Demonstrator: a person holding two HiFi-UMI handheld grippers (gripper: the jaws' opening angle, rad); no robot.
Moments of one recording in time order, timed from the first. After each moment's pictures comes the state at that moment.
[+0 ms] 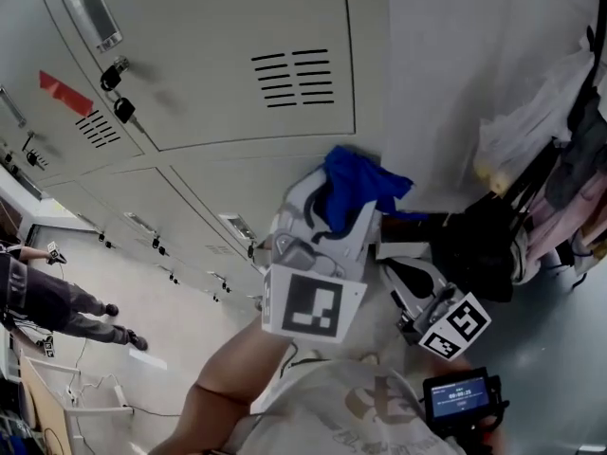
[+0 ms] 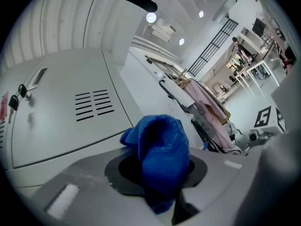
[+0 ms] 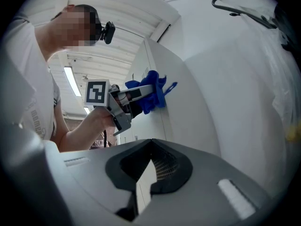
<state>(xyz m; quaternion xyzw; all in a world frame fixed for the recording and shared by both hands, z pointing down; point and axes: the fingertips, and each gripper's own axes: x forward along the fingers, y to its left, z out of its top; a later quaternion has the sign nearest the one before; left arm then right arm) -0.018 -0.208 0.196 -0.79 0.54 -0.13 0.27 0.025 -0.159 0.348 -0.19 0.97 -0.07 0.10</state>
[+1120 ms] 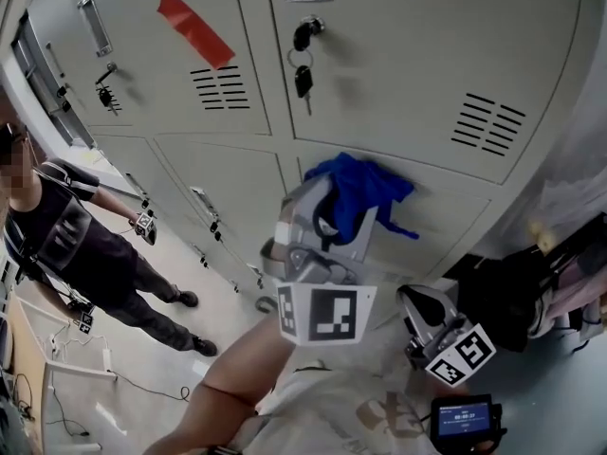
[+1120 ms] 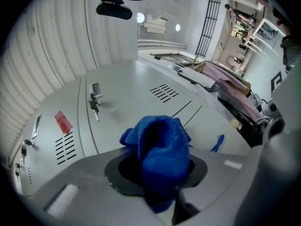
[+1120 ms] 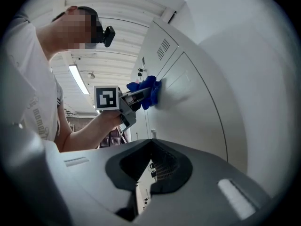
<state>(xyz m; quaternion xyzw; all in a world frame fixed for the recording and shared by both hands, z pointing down) -0.189 -0.180 0.177 -0.66 0.66 -0.12 0.33 -0.088 -0.134 0.353 -0.13 0.99 -0.08 0.07</state>
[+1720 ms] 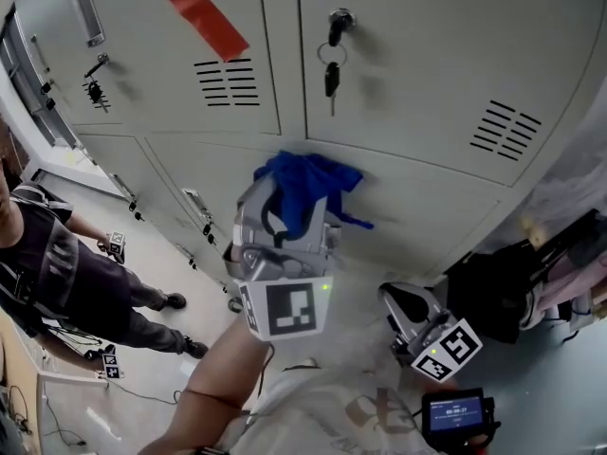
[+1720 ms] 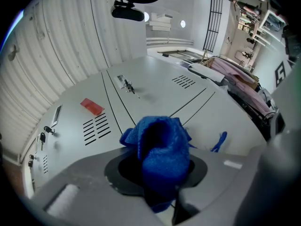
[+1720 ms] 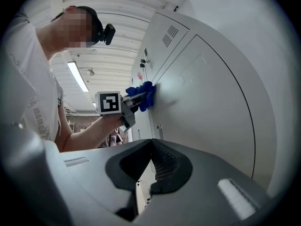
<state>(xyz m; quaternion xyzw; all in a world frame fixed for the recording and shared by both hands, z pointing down) -0.271 -0.162 0.178 -0.62 0.70 -0.12 0.34 -0.130 -0.125 0.358 -0.13 0.99 -0.08 0.05</state>
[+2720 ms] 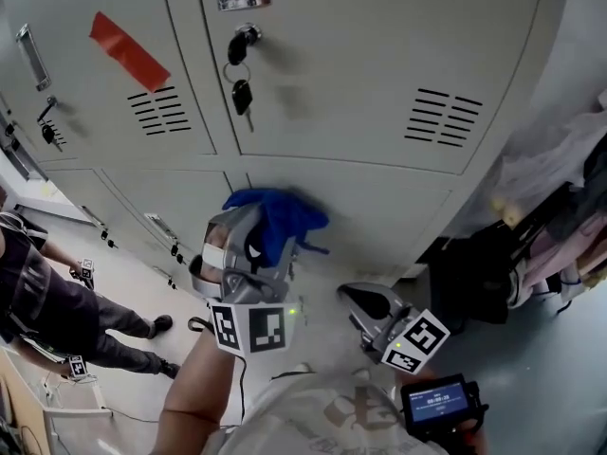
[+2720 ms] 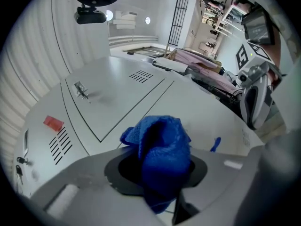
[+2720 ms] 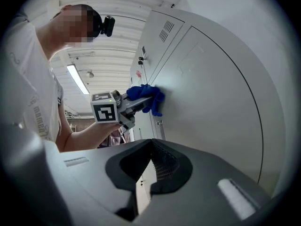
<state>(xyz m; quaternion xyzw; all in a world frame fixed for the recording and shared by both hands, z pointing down) -0.227 -0.174 0.233 -0.66 0.59 -0.26 0.39 -0.140 -0.123 0.369 -0.12 0.99 -0.10 0.06</state>
